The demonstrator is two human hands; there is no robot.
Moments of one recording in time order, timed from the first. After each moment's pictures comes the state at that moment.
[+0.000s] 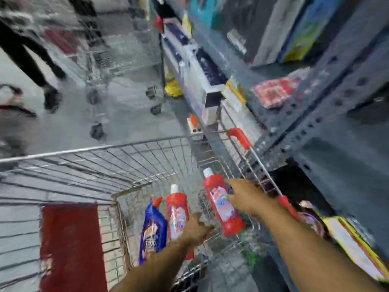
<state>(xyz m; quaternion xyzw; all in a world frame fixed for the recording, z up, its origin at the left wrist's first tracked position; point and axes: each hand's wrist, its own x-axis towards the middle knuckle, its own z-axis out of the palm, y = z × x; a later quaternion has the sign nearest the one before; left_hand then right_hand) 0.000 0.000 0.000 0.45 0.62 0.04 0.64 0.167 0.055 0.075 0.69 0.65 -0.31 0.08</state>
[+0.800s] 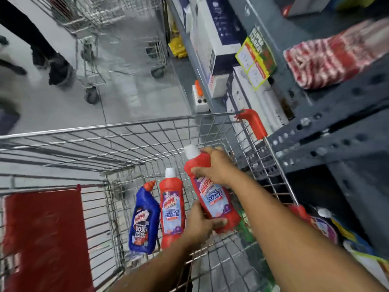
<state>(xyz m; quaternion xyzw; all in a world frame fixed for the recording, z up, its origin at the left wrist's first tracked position) 0.041 0.013 -0.035 0.26 0.62 0.23 0.71 0.130 0.141 0.034 0.68 0.56 -0.47 -0.05</state>
